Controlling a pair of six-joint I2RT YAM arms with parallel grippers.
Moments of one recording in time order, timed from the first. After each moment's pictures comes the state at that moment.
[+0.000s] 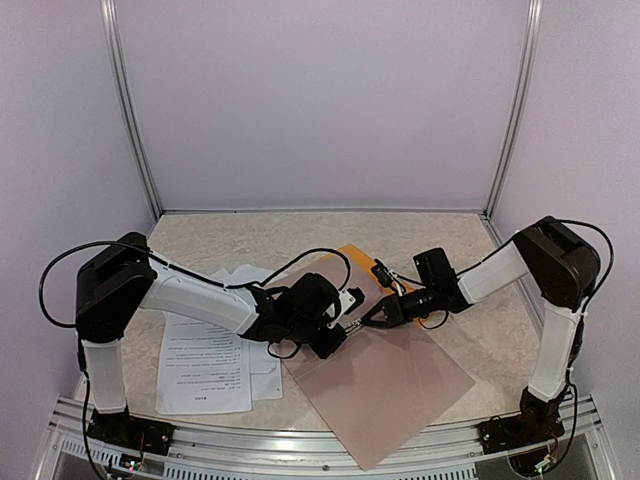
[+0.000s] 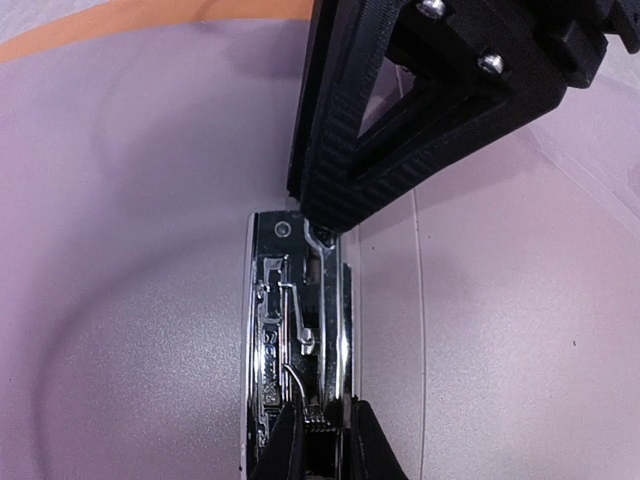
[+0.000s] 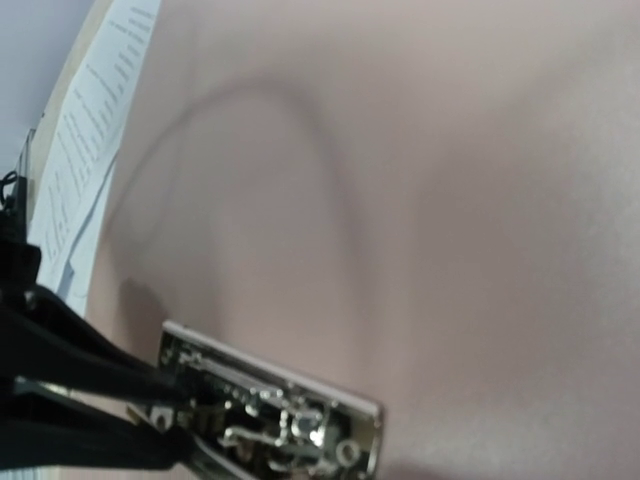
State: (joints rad) left arm -1.06 1.99 1.16 0.00 -0.07 -0.08; right arm 0.51 1.93 0.84 0.30 -0.85 0.27
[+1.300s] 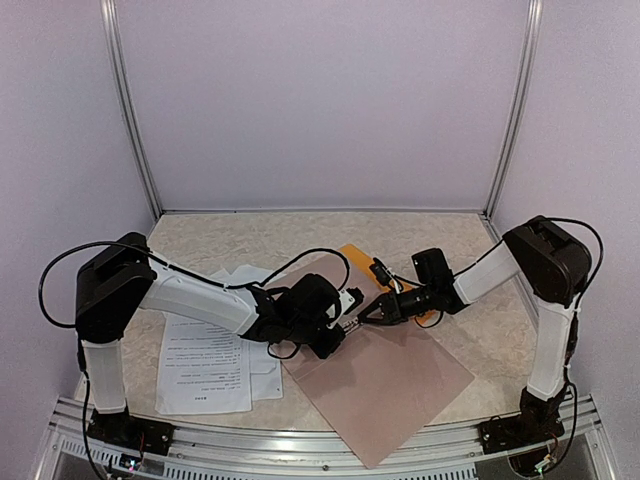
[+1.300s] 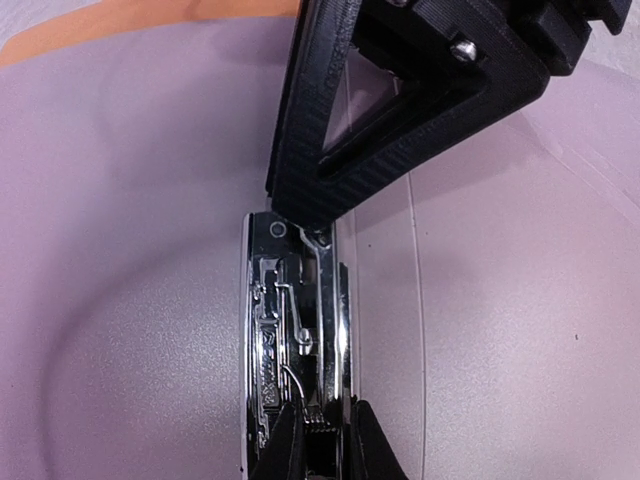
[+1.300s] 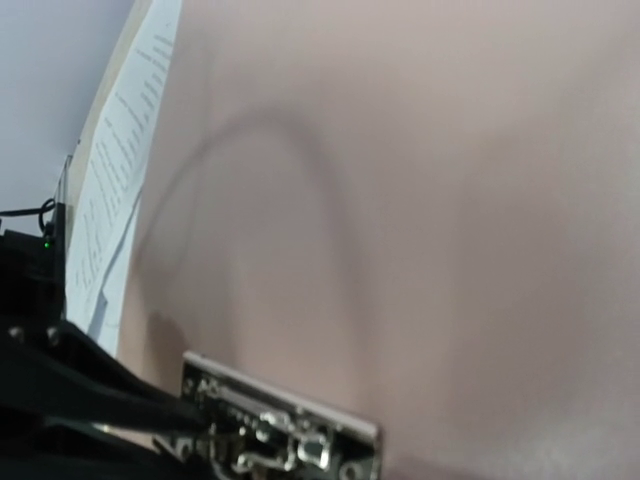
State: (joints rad) left arm -1.07 1.99 1.16 -0.02 -0.09 -0.09; right arm 0.50 1.99 0.86 0.40 -0.91 0.38
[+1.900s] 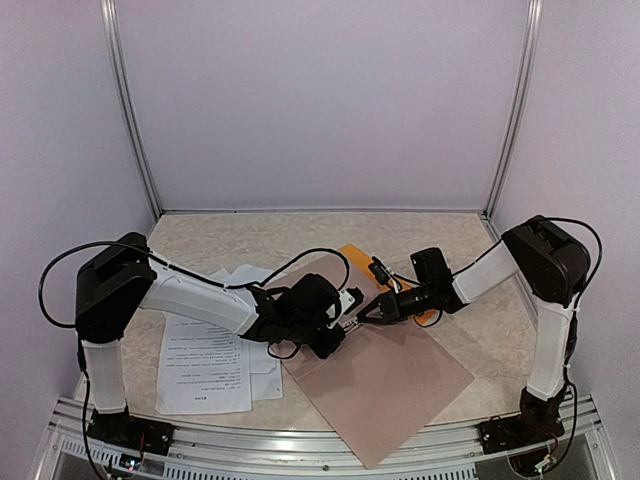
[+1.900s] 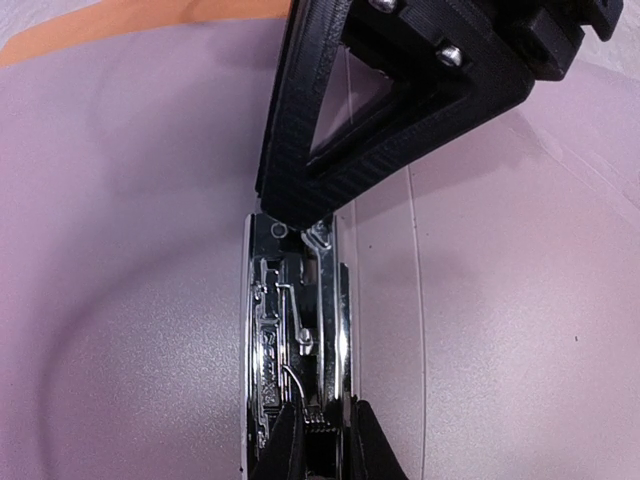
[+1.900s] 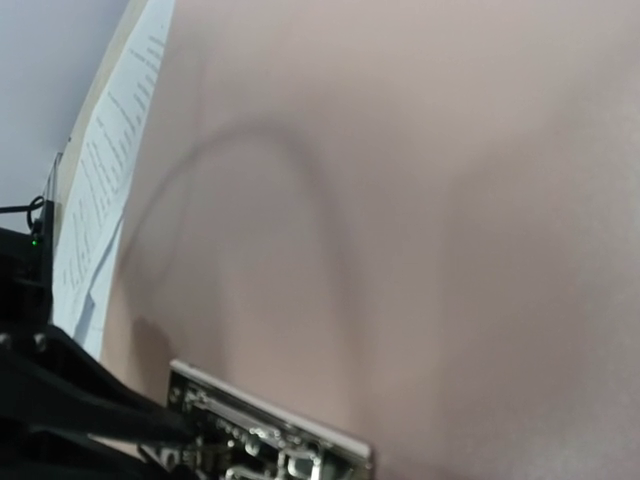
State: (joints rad) left arm -1.07 1.99 1.16 -0.02 -0.10 -0.09; right arm 0.50 2.00 0.87 0.39 -0.90 0.35
